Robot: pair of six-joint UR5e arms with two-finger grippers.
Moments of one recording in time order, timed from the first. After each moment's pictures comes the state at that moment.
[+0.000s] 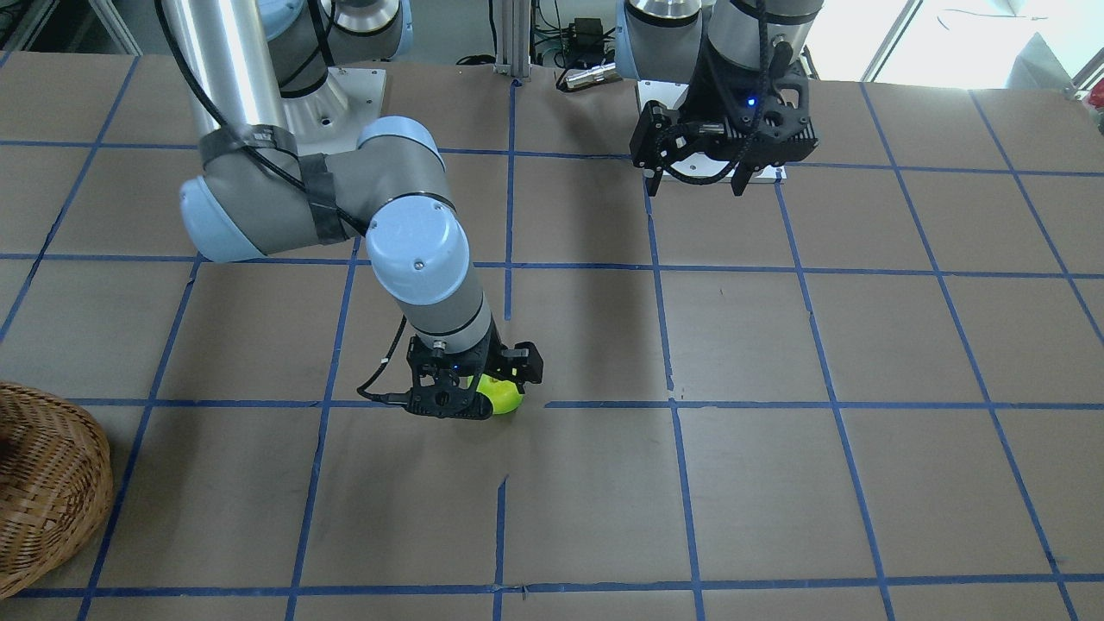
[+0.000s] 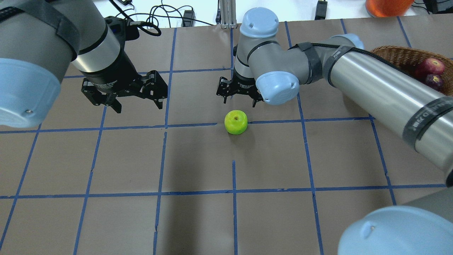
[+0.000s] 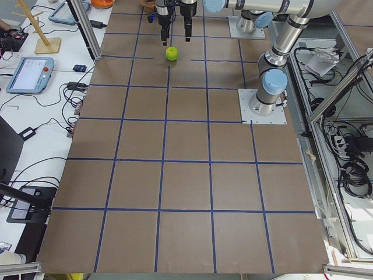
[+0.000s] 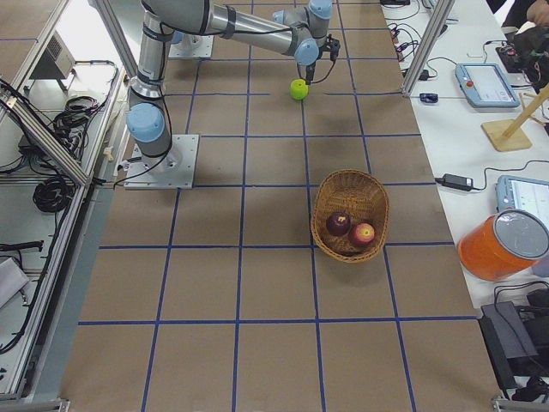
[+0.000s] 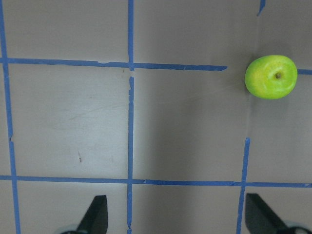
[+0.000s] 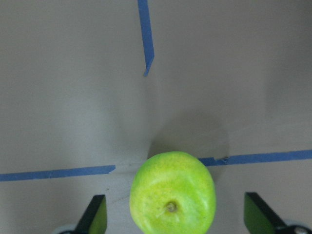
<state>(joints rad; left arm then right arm) -1.65 -1.48 -1.66 -1.54 1.55 -0.13 1.87 -1.09 1.61 -2.12 -1.43 0.43</state>
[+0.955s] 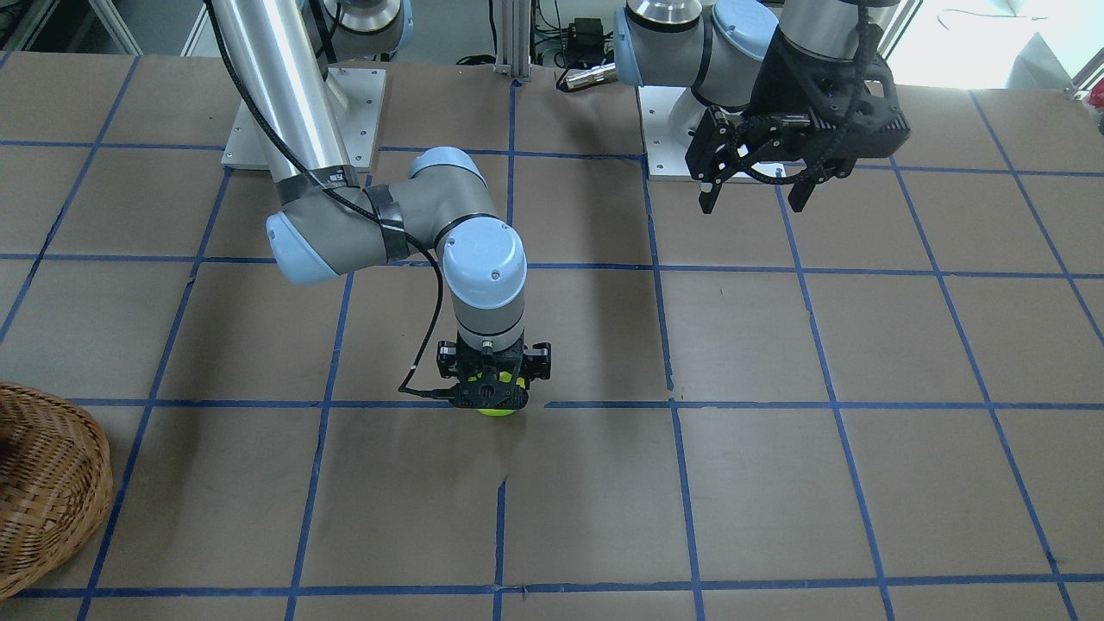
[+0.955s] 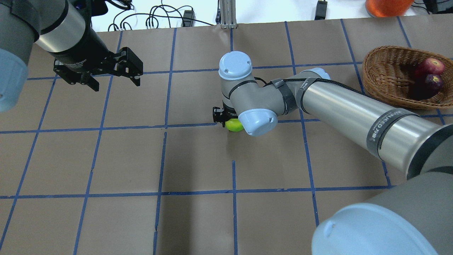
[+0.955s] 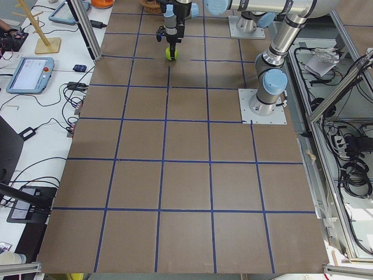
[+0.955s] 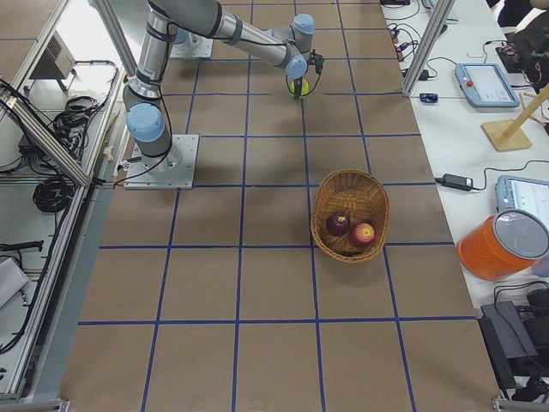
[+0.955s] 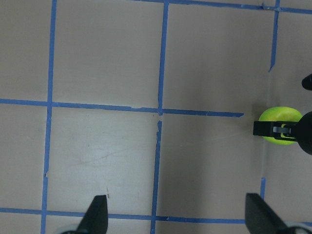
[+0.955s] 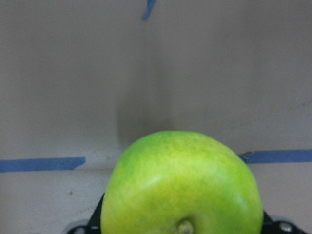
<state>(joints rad) -1.57 -1.48 -1.63 -1.48 1.55 -0.07 1.93 -1.05 1.67 -2.21 -1.54 0.40</state>
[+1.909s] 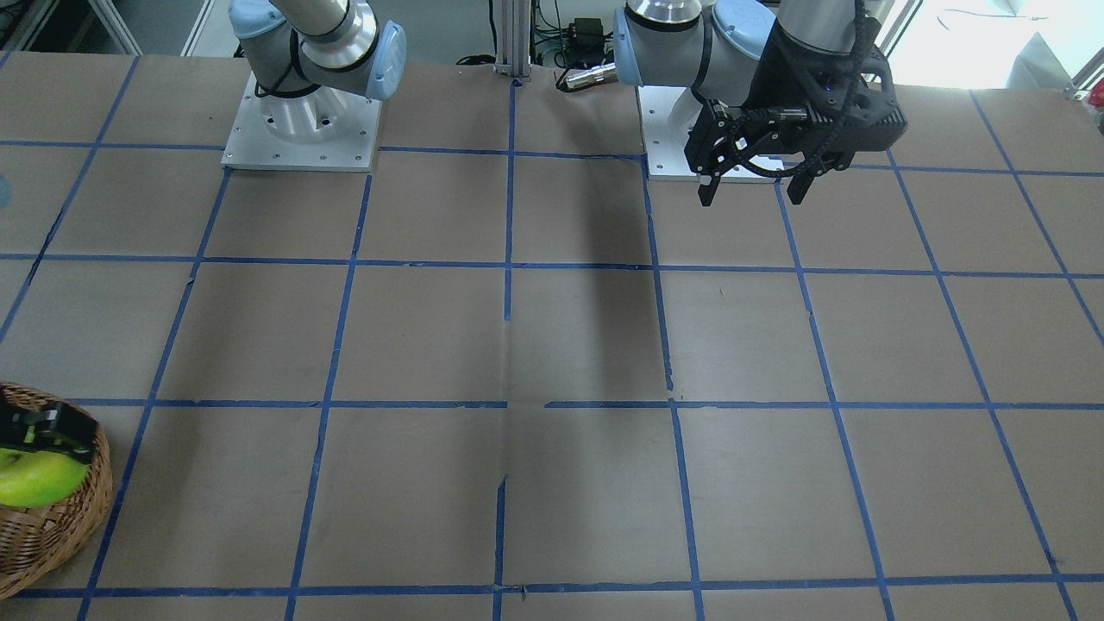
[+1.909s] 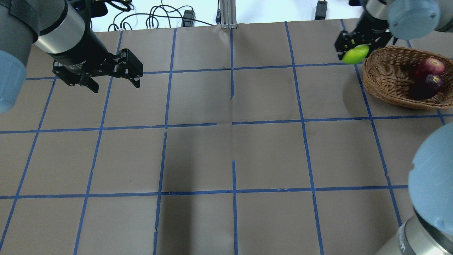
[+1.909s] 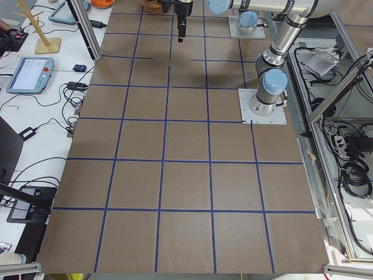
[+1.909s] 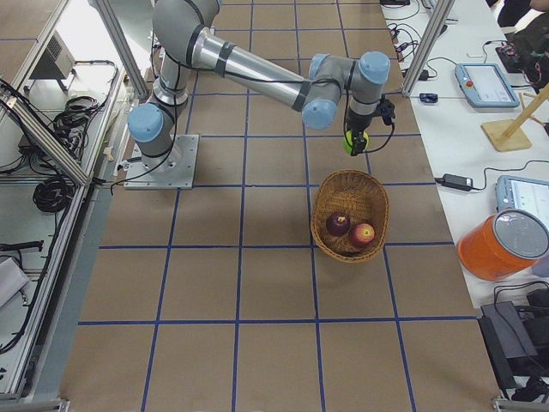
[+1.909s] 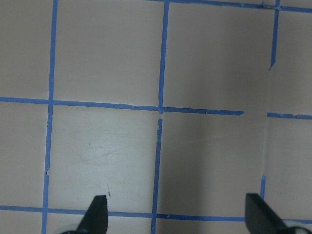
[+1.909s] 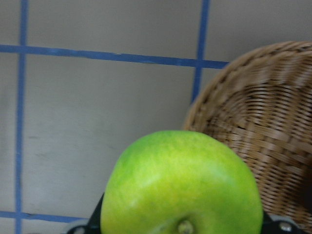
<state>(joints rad) -1.57 -1.47 -1.63 -1.51 1.56 -0.07 1.21 -1.10 1.38 -1.88 -1.55 -0.48</state>
